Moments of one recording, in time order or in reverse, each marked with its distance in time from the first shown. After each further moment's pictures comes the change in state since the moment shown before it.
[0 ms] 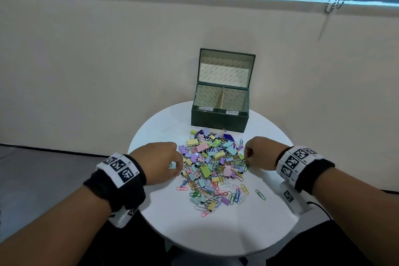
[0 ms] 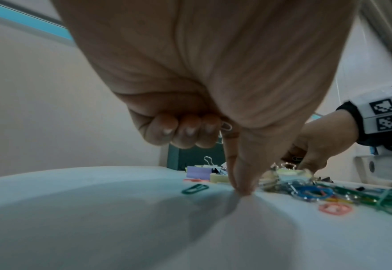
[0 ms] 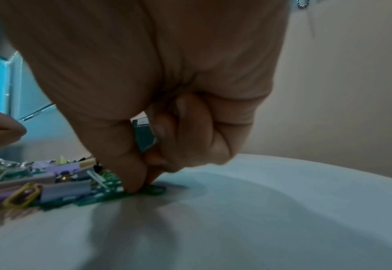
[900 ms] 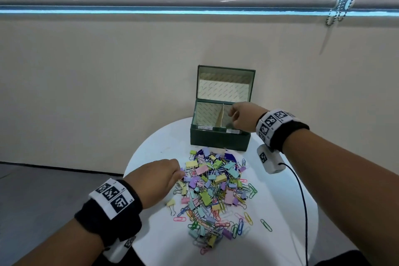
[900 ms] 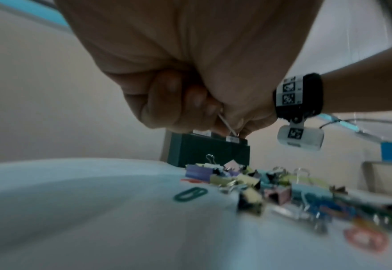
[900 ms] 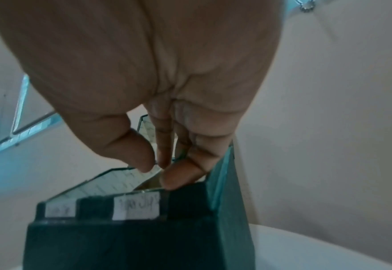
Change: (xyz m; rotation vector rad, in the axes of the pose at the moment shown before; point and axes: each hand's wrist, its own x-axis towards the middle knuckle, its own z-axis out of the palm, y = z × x) left_hand 0.021 -0.007 0.000 -0.064 0.050 -0.076; right_hand 0.093 -0.016 -0.098 0.233 0.226 -0.078
